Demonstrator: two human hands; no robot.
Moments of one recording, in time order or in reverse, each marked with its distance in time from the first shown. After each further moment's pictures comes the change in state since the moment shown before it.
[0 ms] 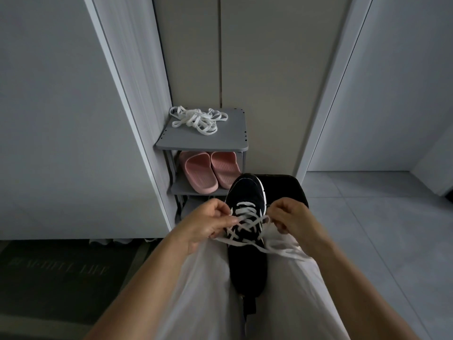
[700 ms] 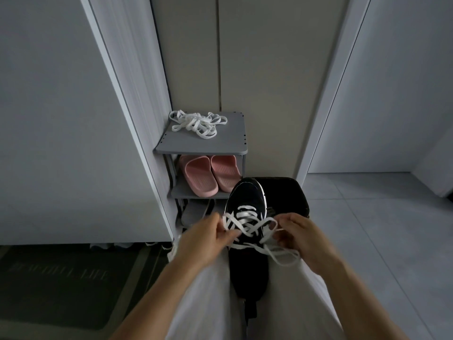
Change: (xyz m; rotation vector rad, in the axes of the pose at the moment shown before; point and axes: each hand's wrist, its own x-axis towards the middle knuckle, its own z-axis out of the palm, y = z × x) left_hand -0.008 -0.025 0.010 0.898 0.355 0.240; right_hand -0.013 0.018 -0.006 0.332 -0.037 0.161
